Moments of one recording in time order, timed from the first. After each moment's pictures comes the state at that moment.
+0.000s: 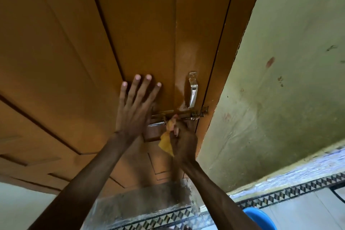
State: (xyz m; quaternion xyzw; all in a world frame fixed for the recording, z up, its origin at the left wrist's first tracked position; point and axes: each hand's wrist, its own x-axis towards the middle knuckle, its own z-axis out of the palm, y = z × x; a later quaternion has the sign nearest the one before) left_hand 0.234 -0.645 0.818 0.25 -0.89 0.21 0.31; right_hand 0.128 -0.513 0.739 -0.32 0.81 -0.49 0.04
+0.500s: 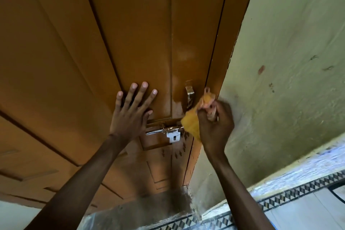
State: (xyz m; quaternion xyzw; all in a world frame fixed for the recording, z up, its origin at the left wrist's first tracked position) left_hand 0.233 -0.672 0.812 0.23 -0.88 0.27 0.32; right_hand 0.081 -0.481 0.846 -0.28 0.72 -0.62 -0.12
